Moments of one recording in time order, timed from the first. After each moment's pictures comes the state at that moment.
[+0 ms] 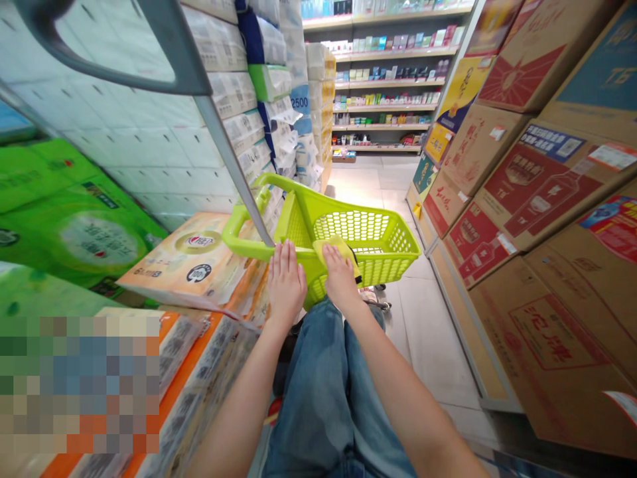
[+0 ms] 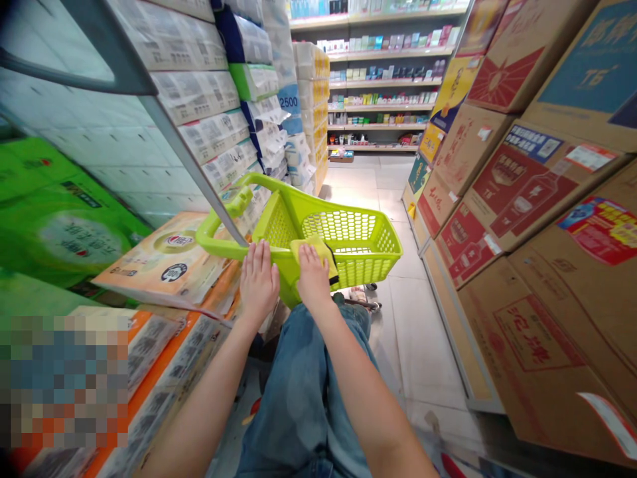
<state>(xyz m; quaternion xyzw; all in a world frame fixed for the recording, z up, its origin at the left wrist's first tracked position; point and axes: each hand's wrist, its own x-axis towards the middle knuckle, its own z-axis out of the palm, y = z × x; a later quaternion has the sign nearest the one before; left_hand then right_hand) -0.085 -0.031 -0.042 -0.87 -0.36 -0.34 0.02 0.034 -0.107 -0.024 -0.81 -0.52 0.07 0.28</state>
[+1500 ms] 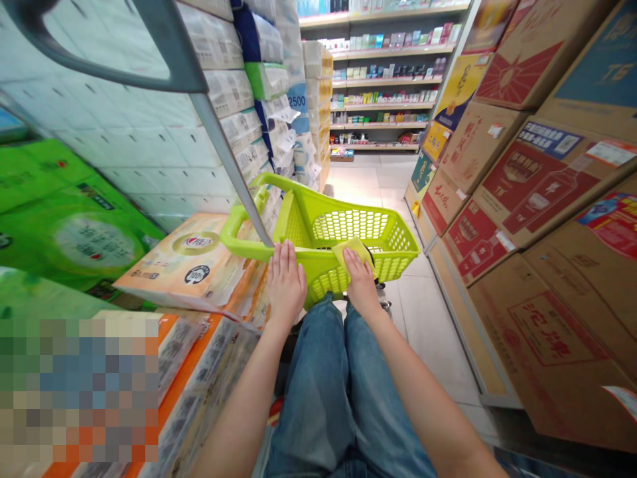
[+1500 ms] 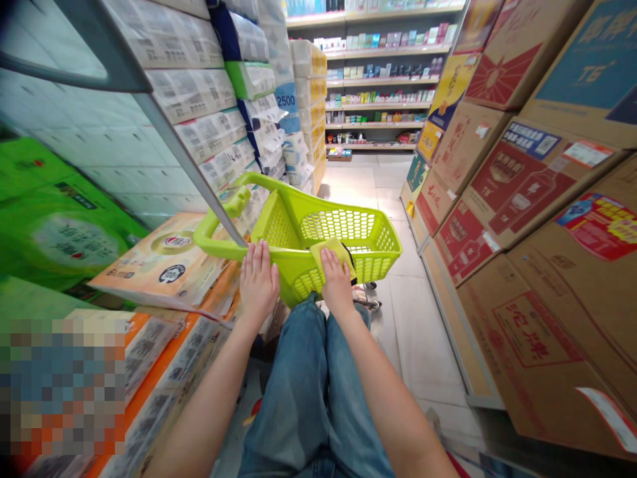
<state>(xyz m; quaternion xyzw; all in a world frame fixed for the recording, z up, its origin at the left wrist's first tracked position) -0.084 -0.030 -0.043 -0.87 -0.35 -0.35 0.02 0.075 -0.141 -0.075 -0.80 -0.51 -0.01 0.32</state>
